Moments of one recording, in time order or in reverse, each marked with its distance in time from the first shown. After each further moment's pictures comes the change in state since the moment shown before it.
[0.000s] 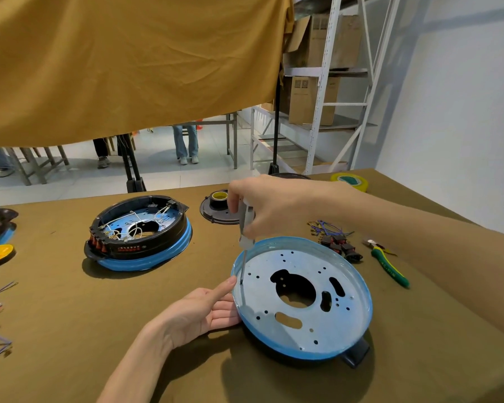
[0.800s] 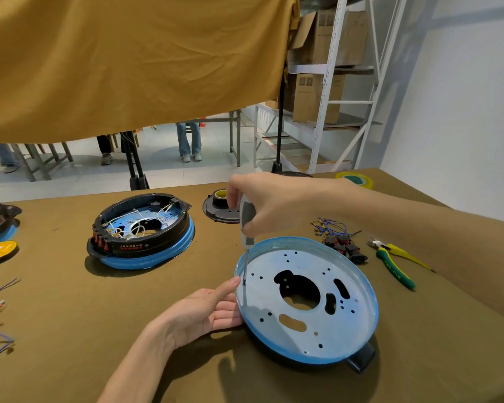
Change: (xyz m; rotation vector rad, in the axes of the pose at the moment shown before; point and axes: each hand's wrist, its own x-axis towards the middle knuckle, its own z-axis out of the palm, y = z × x) left_hand -0.004 0.002 0.001 0.016 -0.006 -0.007; right_hand 0.006 -0.003 -0.002 0.073 -0.008 -0.018
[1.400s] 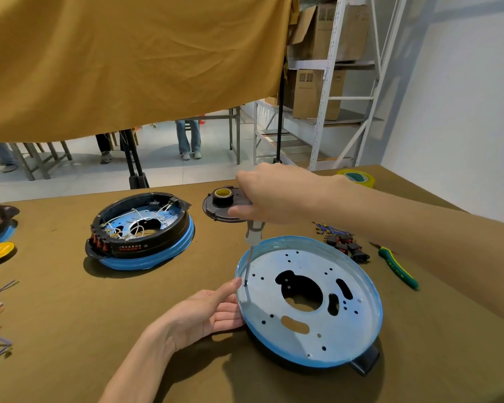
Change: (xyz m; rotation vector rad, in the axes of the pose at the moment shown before) left_hand 0.001 -0.001 0.000 0.020 0.010 0.000; right_hand 0.014 0.005 0.007 -0.407 0.217 0.021
